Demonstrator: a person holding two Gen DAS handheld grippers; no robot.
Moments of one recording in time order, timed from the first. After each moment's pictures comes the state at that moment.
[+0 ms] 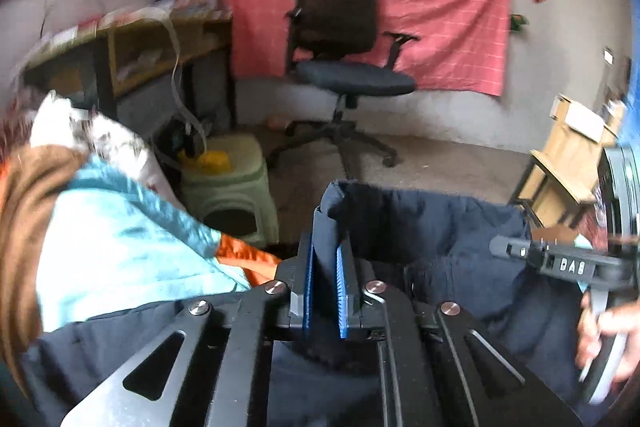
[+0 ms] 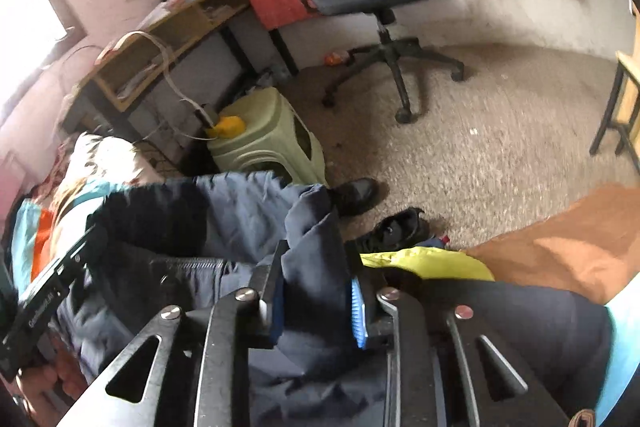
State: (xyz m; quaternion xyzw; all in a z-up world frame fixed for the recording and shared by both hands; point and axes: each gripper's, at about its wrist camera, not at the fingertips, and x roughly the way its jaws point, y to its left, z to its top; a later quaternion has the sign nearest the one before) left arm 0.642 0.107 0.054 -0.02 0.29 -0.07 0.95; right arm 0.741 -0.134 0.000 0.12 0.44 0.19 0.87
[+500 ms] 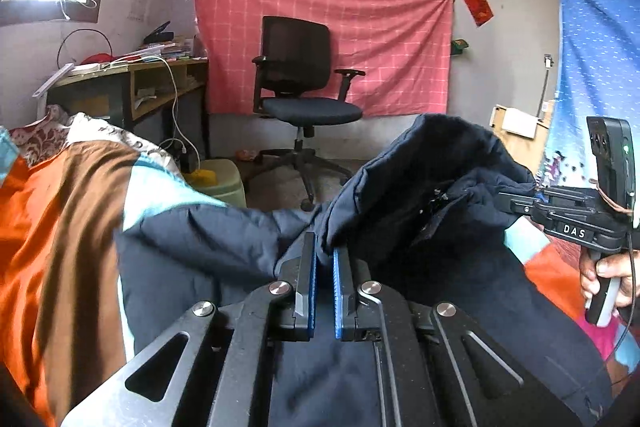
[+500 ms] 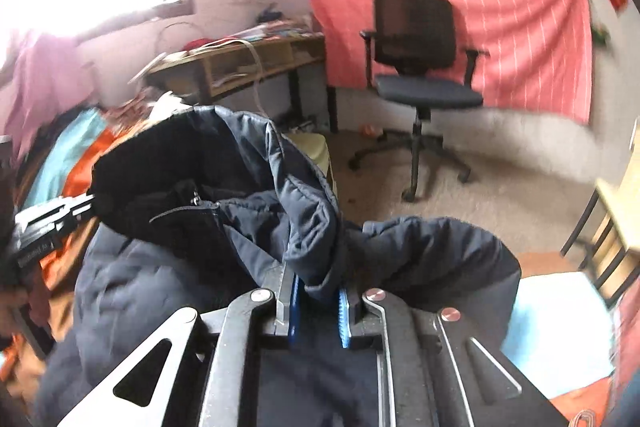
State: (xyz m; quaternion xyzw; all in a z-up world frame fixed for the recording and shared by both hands) left arm 0.438 0.111 0.087 -0.02 0.23 -0.14 0.96; right arm 0.526 -0.135 0.088 -0.04 0.29 0.24 0.92
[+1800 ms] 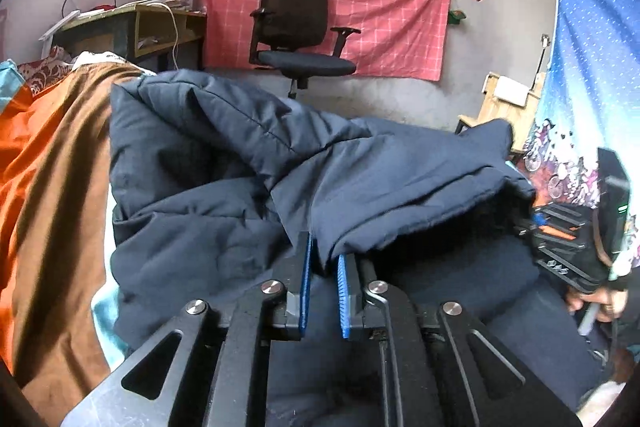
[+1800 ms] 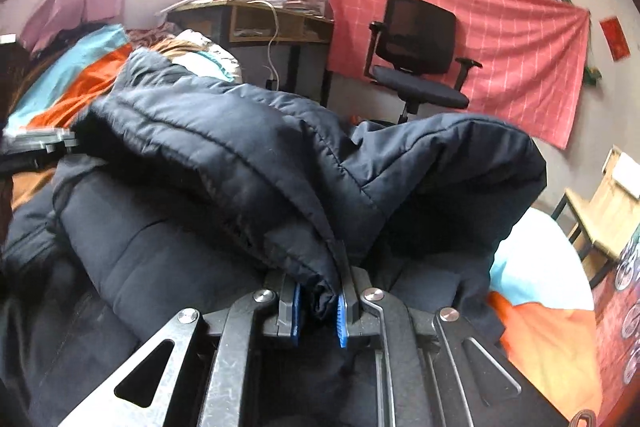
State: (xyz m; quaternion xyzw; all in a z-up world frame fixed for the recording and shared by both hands) left arm 0.384 0.109 0.022 -0.04 0.29 -0.15 0.94; right arm 0.414 -0.140 -0.019 -0.13 0.28 0.21 0.93
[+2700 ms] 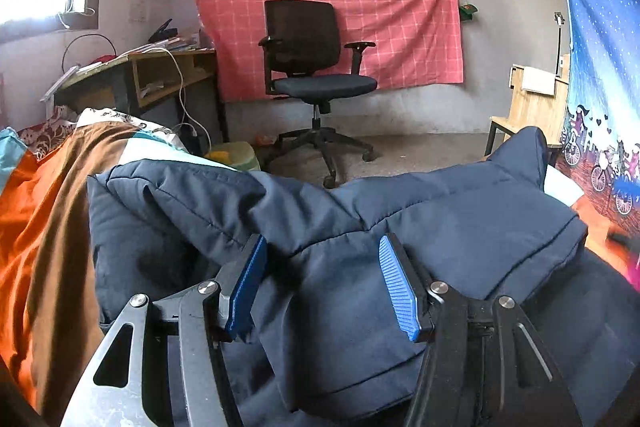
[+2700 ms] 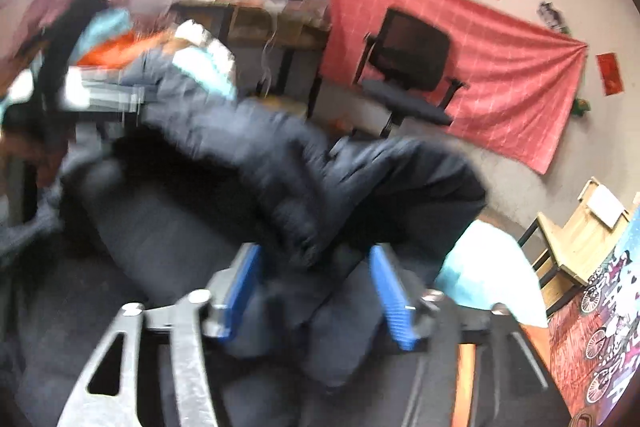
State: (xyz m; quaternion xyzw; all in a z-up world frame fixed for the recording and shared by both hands) left arm 0.449 0.074 0.013 0.04 0.25 -0.09 0.96; right arm 0.388 -0.162 0.015 -0.17 0.24 0.18 0.94
